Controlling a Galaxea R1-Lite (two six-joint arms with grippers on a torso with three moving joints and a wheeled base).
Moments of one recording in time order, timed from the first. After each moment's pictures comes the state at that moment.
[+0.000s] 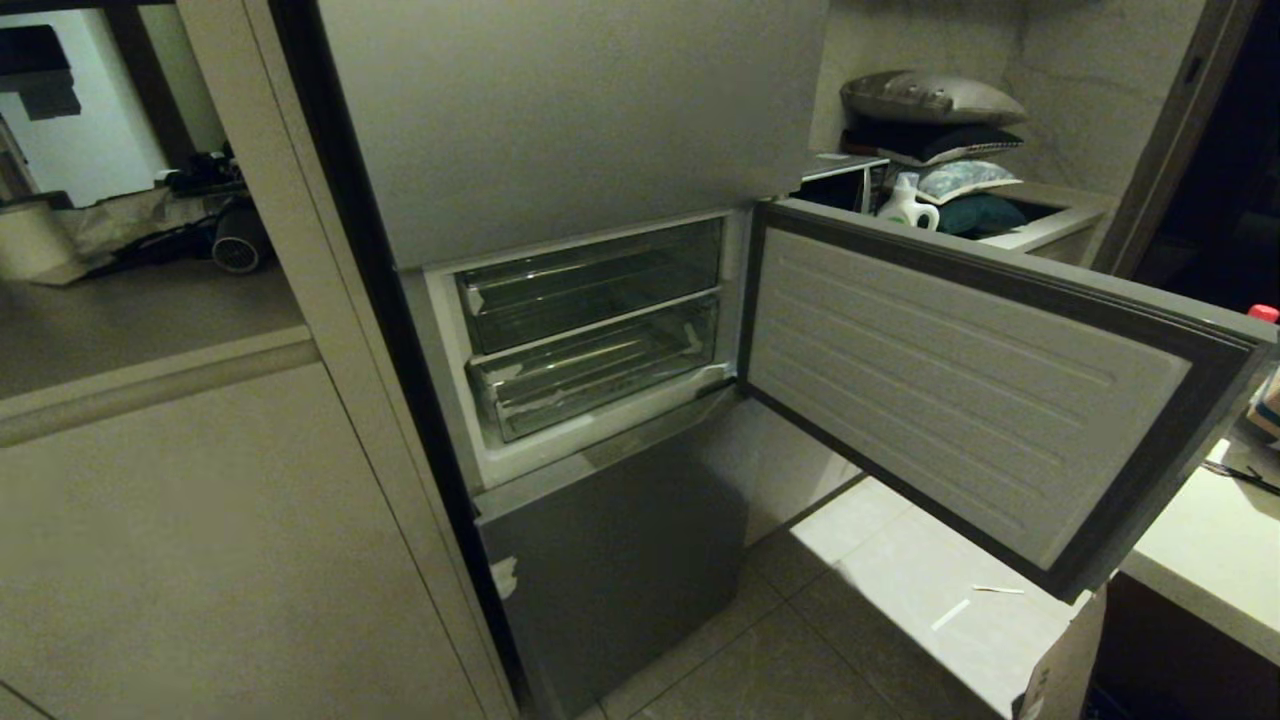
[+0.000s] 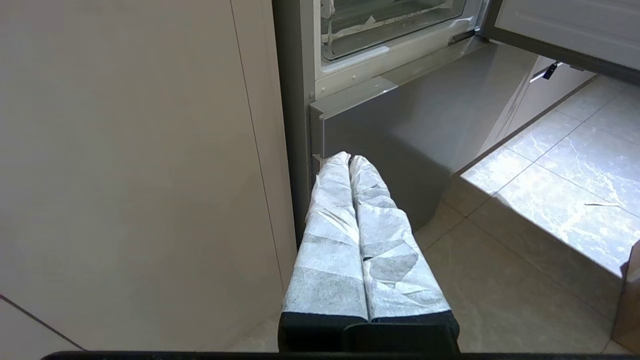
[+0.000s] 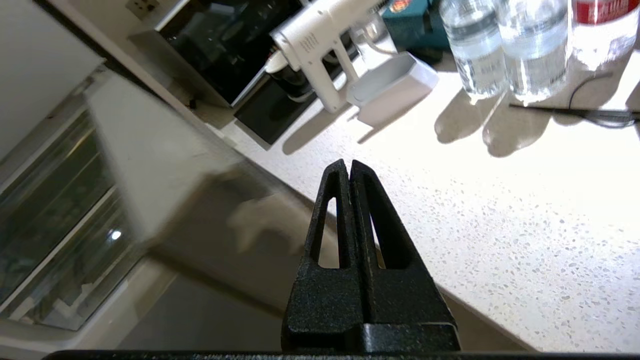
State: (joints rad) left arm -0.01 0.00 -0.01 0.03 0.00 0.00; right arm -0.85 1.71 -0.91 -0.70 0.76 0.46
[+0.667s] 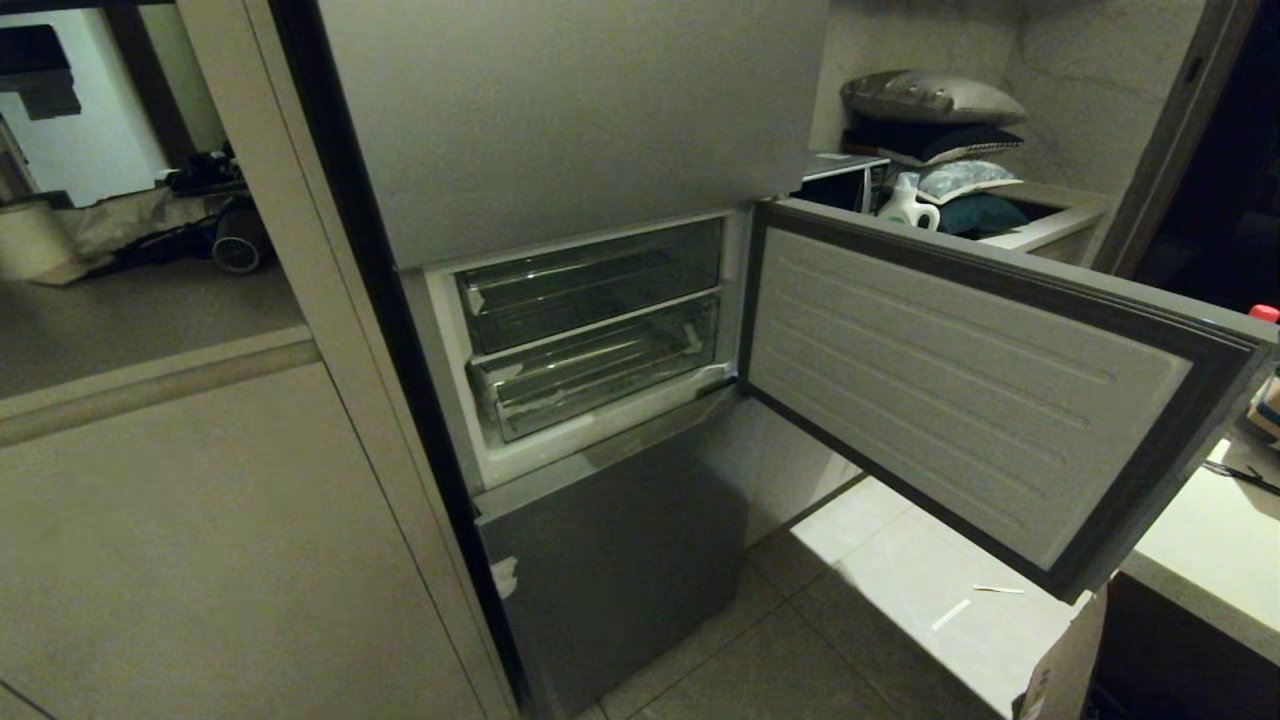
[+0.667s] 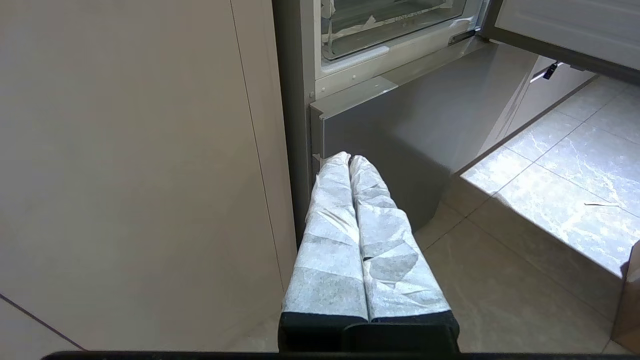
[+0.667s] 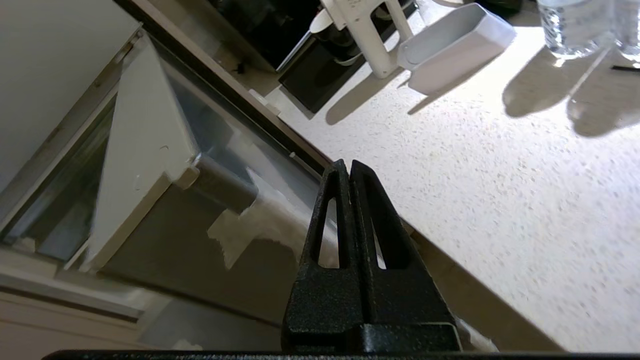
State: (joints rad) left arm -0.01 0.00 -0.01 0.03 0.00 0.00; right arm -0.80 1.87 -0.98 -0.76 0.88 0.52
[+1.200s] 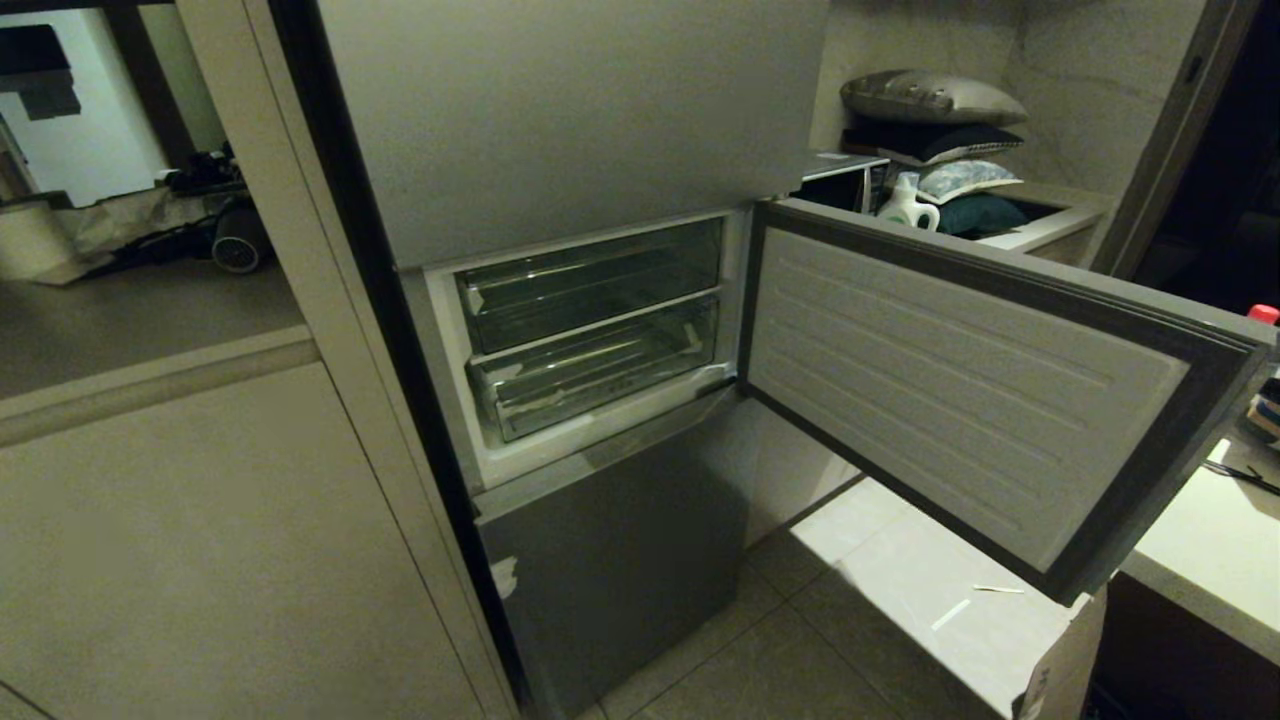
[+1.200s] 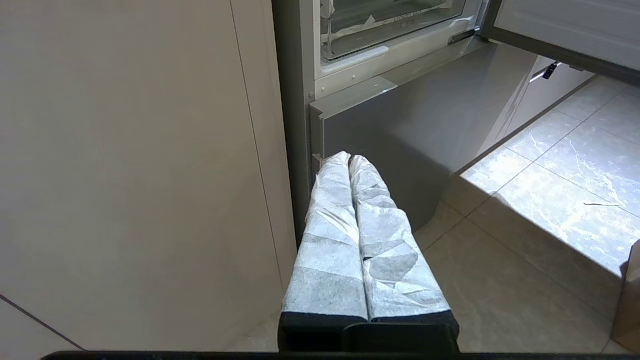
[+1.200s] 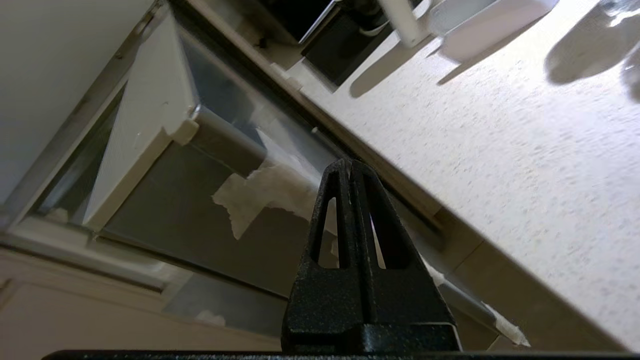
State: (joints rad) left arm -0.01 0.00 -0.01 0.03 0.00 0.00; right arm -0.78 1.85 -0.91 -0.77 0.95 0.52
